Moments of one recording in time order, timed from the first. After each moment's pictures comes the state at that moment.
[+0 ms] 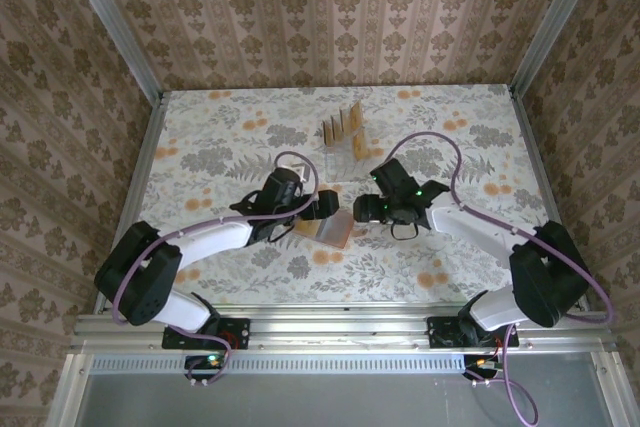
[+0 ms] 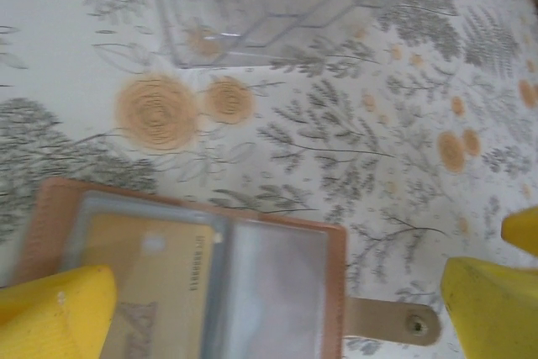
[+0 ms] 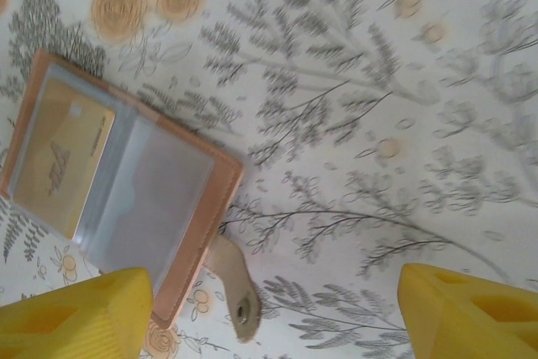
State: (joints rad) left arm -0.73 1.45 0.71 0.06 0.11 -0.66; right arm 0.61 1.45 0.91 -0.52 0.00 0.61
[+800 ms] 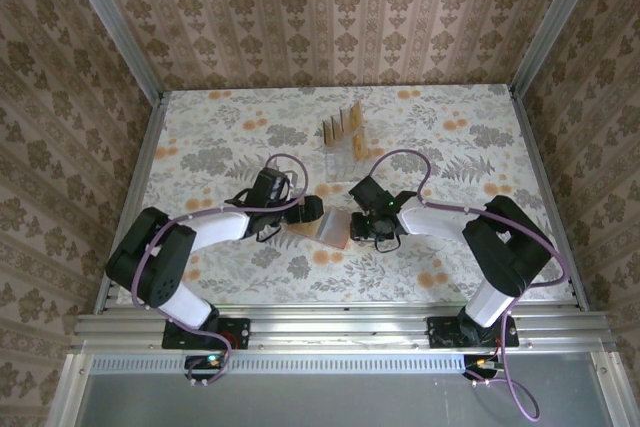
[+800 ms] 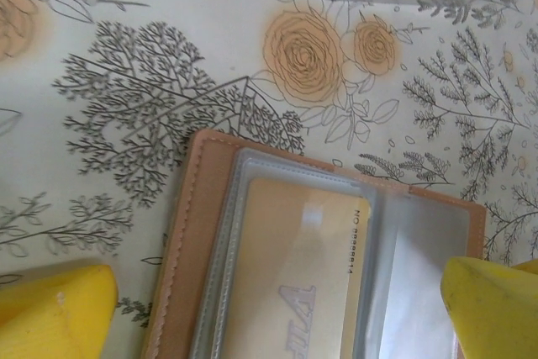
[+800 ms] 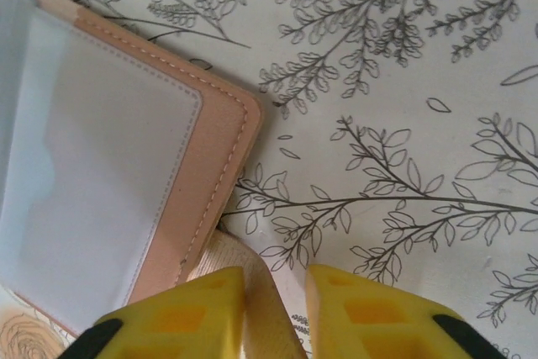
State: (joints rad) left arm -0.61 1.56 0.68 0.04 0.23 -0.58; right arm 0.69 1.66 0.88 -0.40 -0.03 0.69
